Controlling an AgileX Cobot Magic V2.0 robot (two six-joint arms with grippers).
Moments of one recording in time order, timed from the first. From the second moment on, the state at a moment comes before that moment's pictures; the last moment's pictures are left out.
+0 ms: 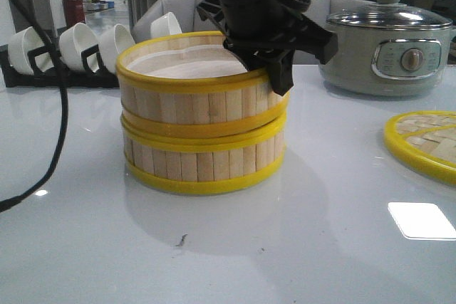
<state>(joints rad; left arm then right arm) -0.82 2.04 -1.79 0.13 0.82 -0.05 -0.10 0.66 -0.58 -0.04 0.15 0.23</state>
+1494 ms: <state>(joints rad) -0.81 2.05 -1.79 0.14 0.85 -0.05 -0.10 0.66 -0.58 -0.04 0.18 0.23</state>
